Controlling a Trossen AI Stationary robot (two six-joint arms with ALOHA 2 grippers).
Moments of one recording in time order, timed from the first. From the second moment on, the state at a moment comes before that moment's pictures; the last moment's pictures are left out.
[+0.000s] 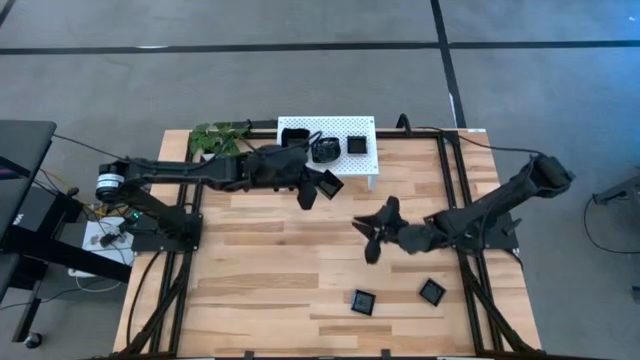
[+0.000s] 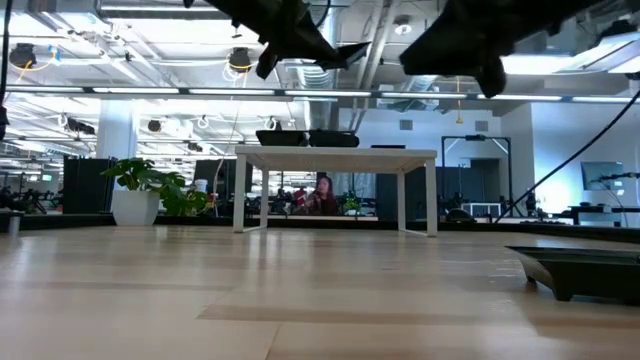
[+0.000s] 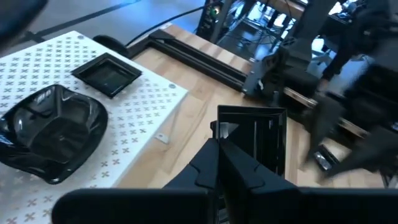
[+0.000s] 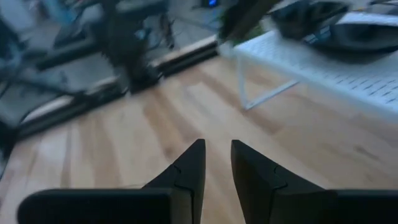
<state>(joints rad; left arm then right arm) 0.10 1.44 1.12 -0.09 -0.14 -0.32 0.40 1.26 0.65 0.21 0.77 0.54</state>
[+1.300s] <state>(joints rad) 0.02 1.44 1.12 0.04 -0.66 -0.27 0.00 1.45 0.73 0.90 0.50 0.17</state>
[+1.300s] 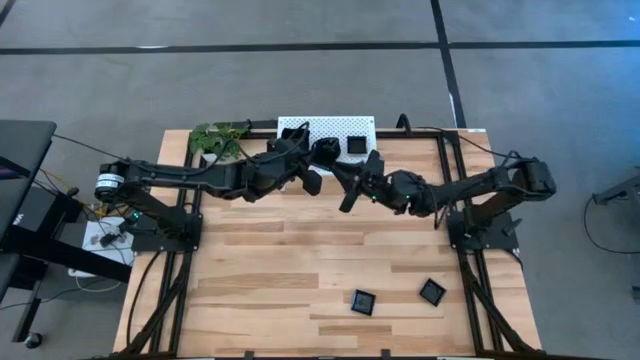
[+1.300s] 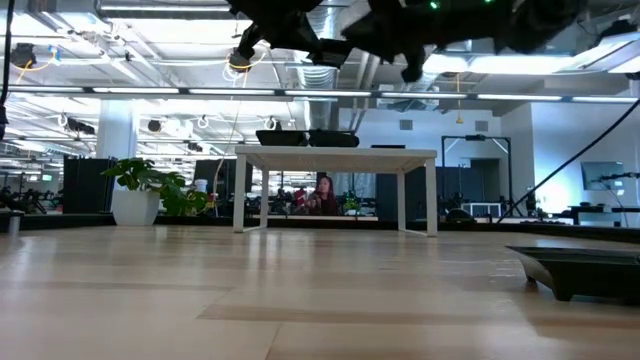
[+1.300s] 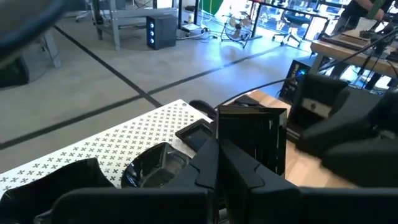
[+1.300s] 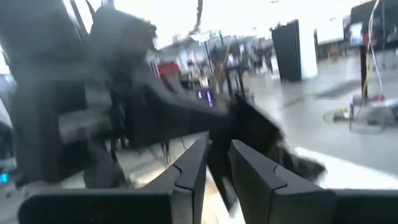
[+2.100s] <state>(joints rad) 0.02 1.44 1.12 0.05 -0.76 -0.24 0.01 1.48 0.80 0.84 0.75 0.14</state>
